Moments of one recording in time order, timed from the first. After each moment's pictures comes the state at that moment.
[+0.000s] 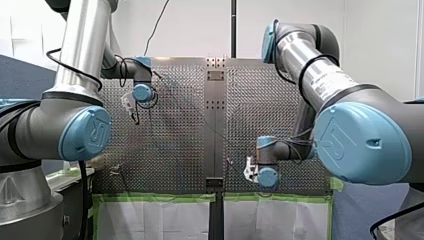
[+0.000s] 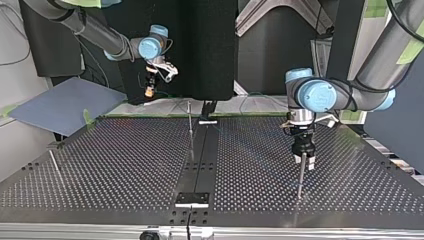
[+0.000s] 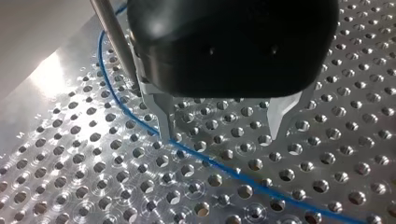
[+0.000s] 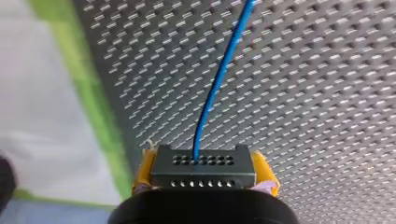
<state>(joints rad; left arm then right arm) -0.04 -1.82 -1.77 -2.57 -1.77 -2.00 2.06 -0.65 1.78 -0.93 1.95 1.68</state>
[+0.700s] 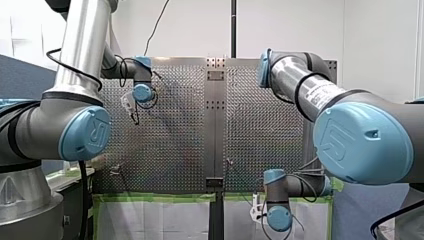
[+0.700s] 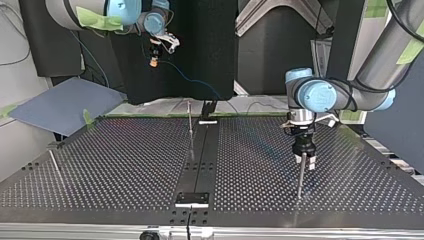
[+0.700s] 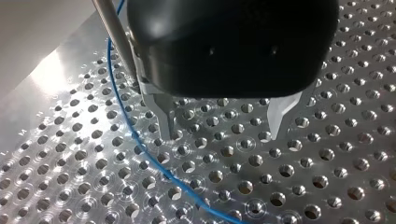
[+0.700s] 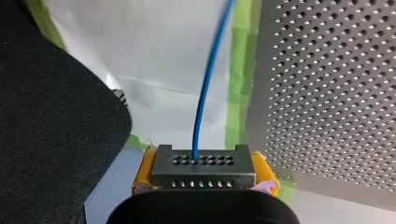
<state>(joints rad) -0.04 -1.82 -1.77 -2.57 -1.77 -1.99 2.06 -0.46 1.95 -1.12 1.95 1.68</state>
